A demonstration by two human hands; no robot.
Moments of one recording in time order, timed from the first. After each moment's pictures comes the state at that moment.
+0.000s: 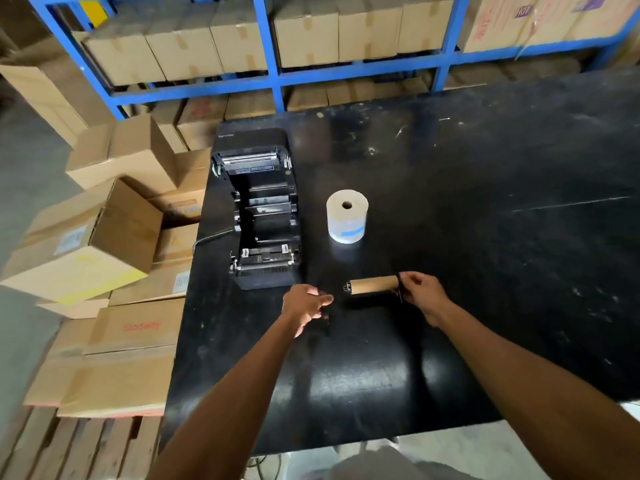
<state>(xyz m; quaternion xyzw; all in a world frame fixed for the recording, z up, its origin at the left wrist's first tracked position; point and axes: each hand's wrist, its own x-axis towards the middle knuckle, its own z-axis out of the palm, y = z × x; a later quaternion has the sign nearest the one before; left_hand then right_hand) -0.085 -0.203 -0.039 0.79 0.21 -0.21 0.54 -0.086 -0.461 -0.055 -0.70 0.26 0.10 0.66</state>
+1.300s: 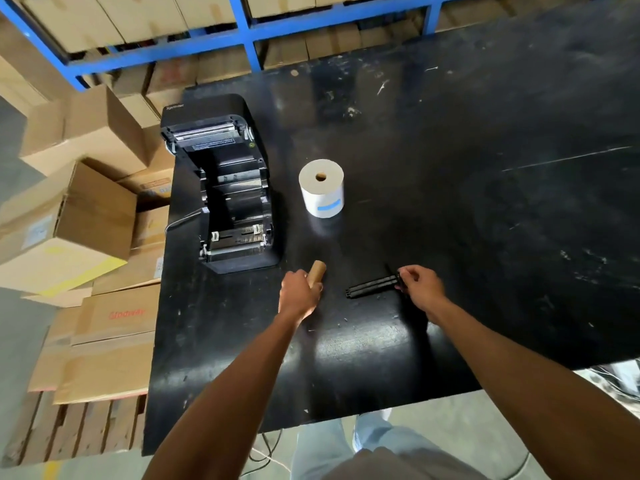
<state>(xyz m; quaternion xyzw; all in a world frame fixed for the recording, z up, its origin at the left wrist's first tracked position) -0.099 -0.249 -0.055 0.94 0.12 -0.17 0.28 -0.118 -0.504 -0.094 -0.78 0.29 0.10 0.55</state>
